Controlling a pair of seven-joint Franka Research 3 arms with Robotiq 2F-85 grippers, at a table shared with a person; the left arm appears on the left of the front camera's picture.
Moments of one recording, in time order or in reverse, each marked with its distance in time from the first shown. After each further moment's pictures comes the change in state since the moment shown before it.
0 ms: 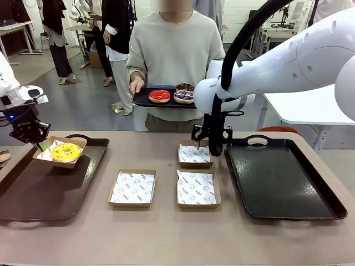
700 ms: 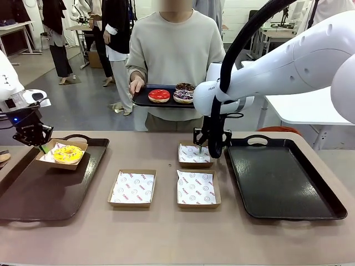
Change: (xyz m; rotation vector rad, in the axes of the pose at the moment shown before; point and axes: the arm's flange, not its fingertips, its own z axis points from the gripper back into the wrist) left arm 0.009 0.001 -0.014 0.001 0.021 0.019; right arm 0.001 -0.001 -0.009 -0.005 0.013 0.004
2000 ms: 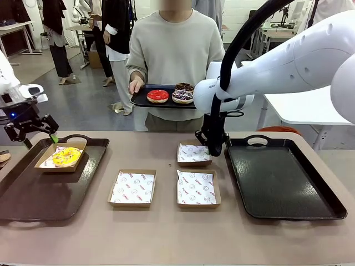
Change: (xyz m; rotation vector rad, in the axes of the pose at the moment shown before) left arm -0.007 -0.002 0.023 -0.058 -0.013 0.028; right arm 0.001 -0.001 0.009 -0.002 0.009 -0.007
